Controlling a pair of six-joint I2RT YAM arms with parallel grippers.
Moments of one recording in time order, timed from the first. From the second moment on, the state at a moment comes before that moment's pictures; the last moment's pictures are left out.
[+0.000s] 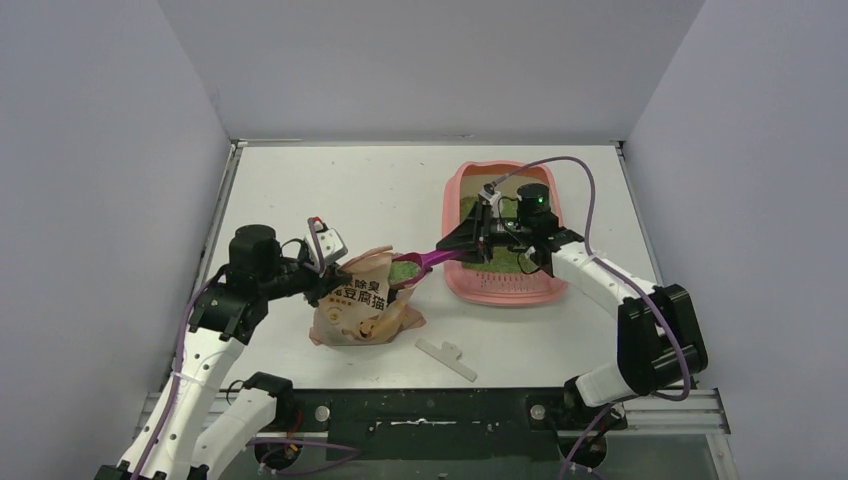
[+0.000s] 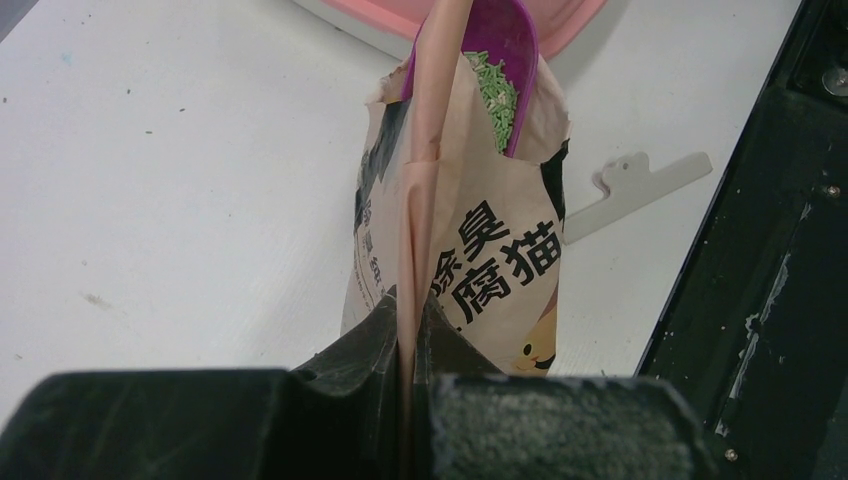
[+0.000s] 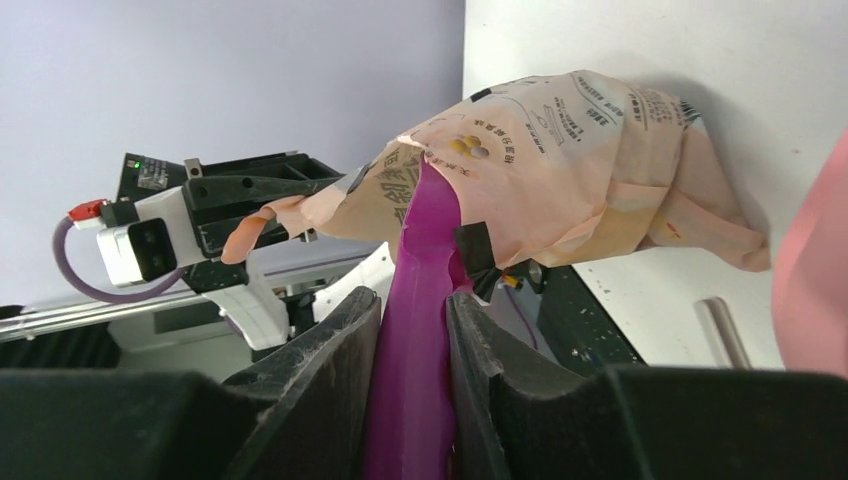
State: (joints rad) left arm -0.28 0.79 0.86 -0.64 0.67 0.40; right arm 0.36 1.47 0.87 0.16 -1.01 1.20
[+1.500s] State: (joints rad) left arm -0.29 0.78 0.86 -0.63 0.65 0.35; right arm 0.19 1.34 0.74 0.21 -1.11 1.24
